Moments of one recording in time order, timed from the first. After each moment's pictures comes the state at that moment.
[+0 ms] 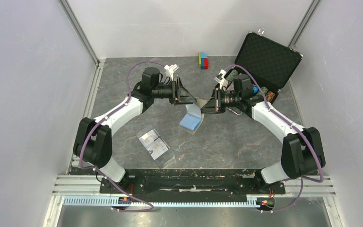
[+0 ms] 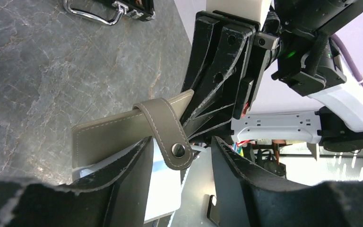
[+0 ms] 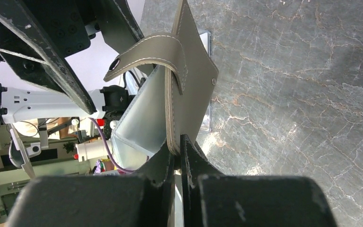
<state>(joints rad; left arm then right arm) -0.45 1.60 1.14 0.07 0.90 -0.78 0.33 1.47 1.00 -0.19 -0.91 0.56</state>
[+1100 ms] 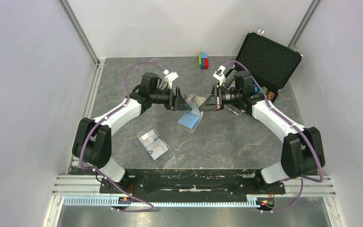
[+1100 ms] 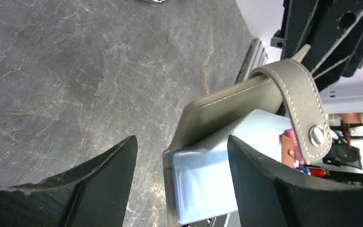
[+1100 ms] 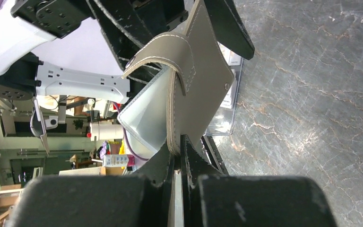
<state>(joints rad) -0.43 1.59 1.11 -0.13 0.84 -0.37 0.32 1.47 1.04 -0.13 -1.05 0.57</state>
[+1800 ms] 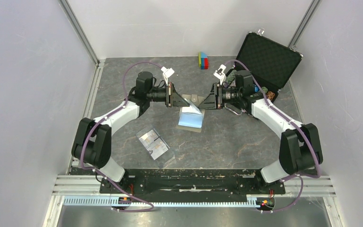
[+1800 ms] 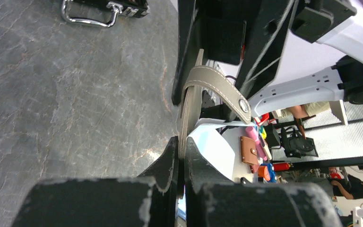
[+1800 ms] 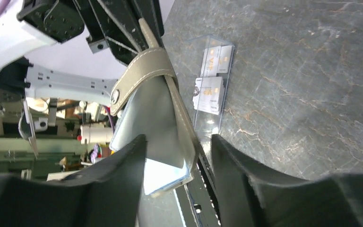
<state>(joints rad) -0.38 1.59 1.01 0.26 1.06 -0.62 0.30 1.51 1.04 -0.08 -1.08 0.55</state>
